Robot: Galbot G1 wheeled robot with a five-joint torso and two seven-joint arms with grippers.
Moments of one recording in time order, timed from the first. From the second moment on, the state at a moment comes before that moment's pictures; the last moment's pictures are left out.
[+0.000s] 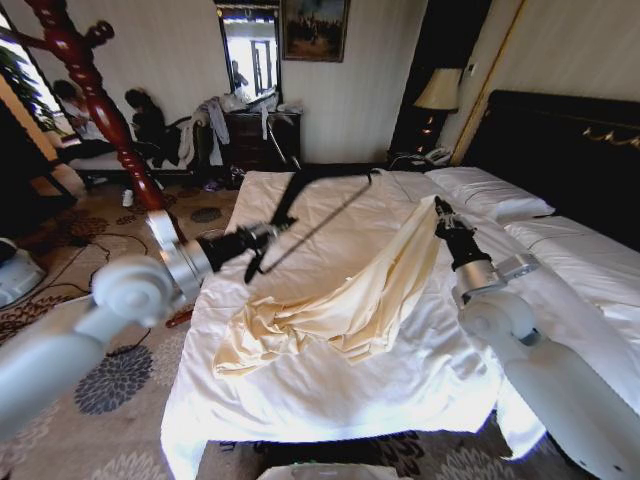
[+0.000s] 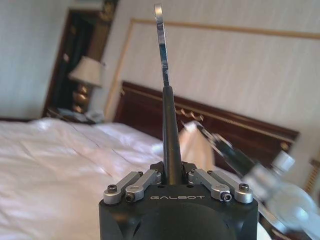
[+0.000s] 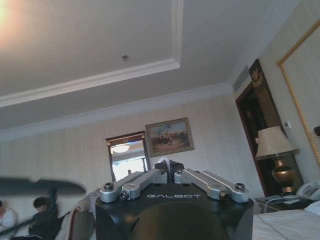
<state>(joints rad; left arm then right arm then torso) 0.60 -0.46 -0.05 -2.27 -1.57 0.33 0.02 -1.01 0.70 0.47 2.02 1.00 0.15 0.28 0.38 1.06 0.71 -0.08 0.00</state>
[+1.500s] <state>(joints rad) 0.56 -0.87 0.34 -1.98 -1.27 0.36 0.02 -0.94 0.56 0.42 2.11 1.02 0.28 0.03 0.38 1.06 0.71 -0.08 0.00</state>
